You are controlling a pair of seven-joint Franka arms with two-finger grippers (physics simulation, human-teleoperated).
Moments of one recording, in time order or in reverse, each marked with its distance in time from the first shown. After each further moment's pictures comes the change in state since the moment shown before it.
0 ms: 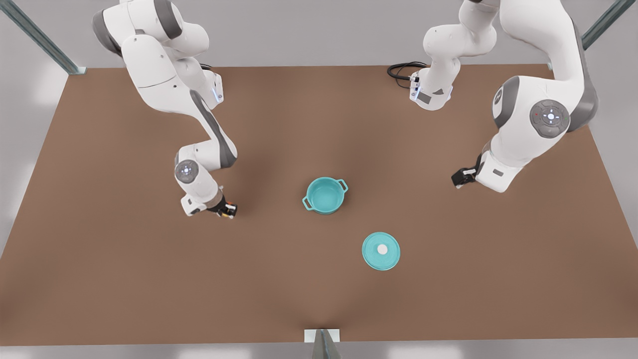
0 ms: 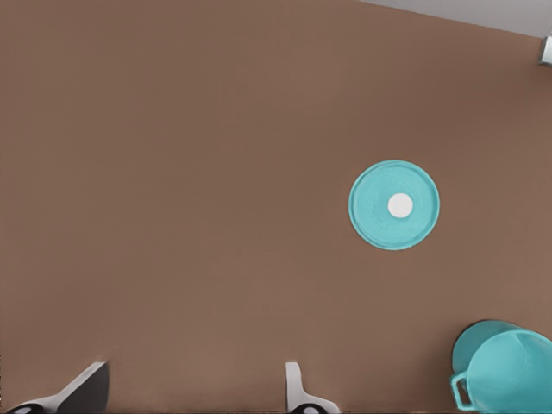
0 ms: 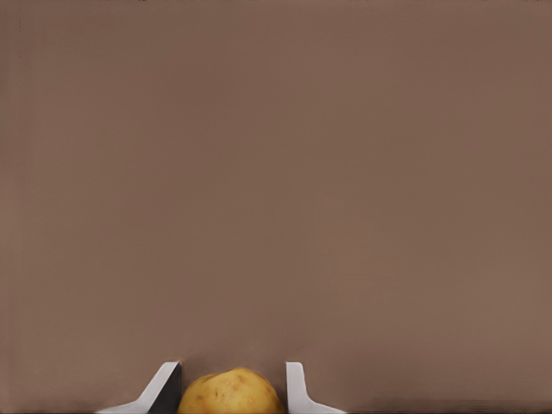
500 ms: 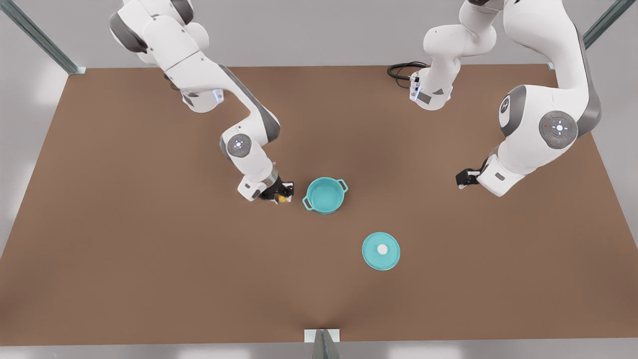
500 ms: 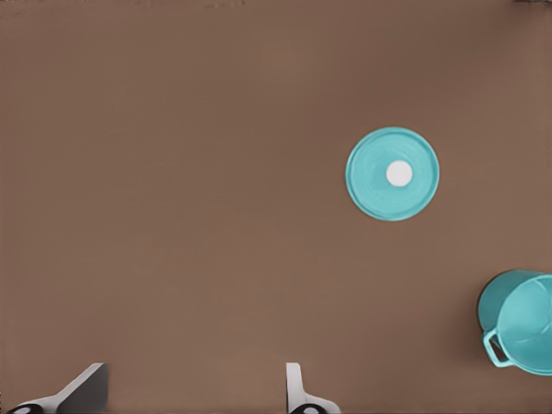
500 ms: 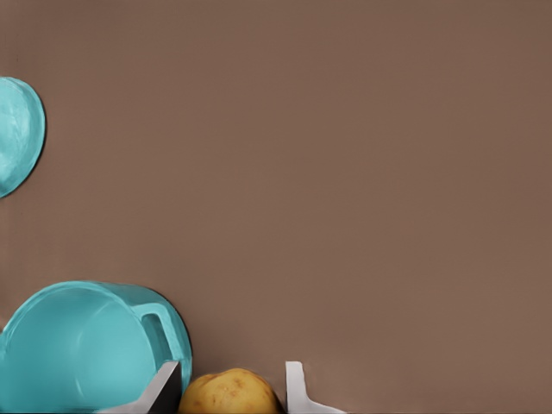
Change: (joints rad) left arm 0.037 0.027 0.002 -0.001 -0.010 0.013 0.219; right arm 0.120 0.010 0.219 0.213 0.002 -0.069 0.025
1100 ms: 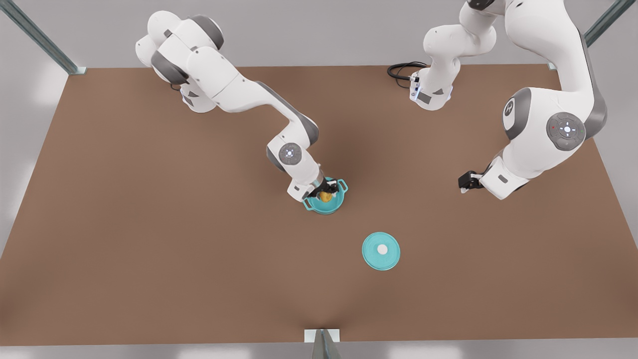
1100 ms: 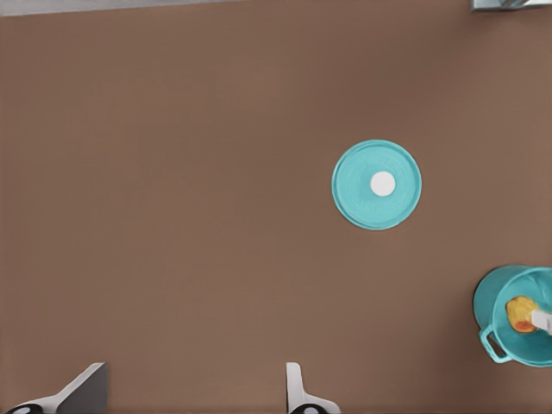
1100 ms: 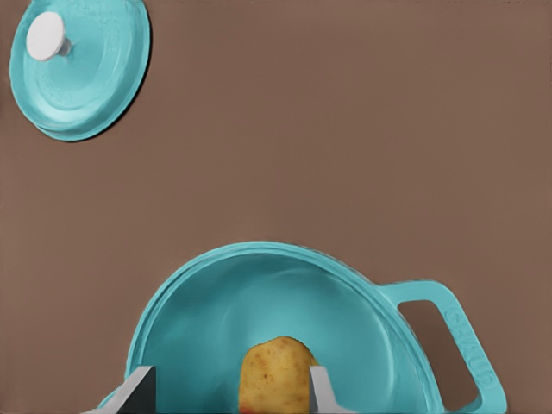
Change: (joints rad) left arm 0.001 0.040 -0.001 0.068 -0.004 0.009 0.092; right arm 0.194 0.291 -0.007 0.306 -0.001 -0.003 0.136
